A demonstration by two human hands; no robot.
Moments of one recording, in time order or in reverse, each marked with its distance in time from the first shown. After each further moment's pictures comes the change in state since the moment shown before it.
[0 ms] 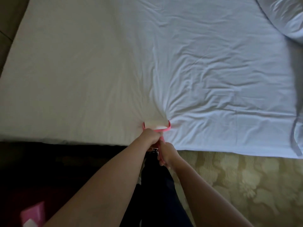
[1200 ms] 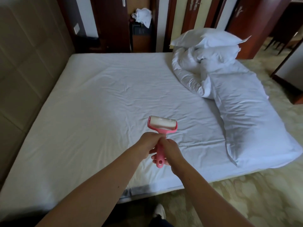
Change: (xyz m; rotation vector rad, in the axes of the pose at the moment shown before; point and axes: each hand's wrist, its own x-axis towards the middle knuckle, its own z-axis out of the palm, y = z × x) left_hand -0.286 0.092 0.012 -0.162 -0.105 0.661; right_hand -0.278 -0.055 -0.108 0.557 0.141 -0.588
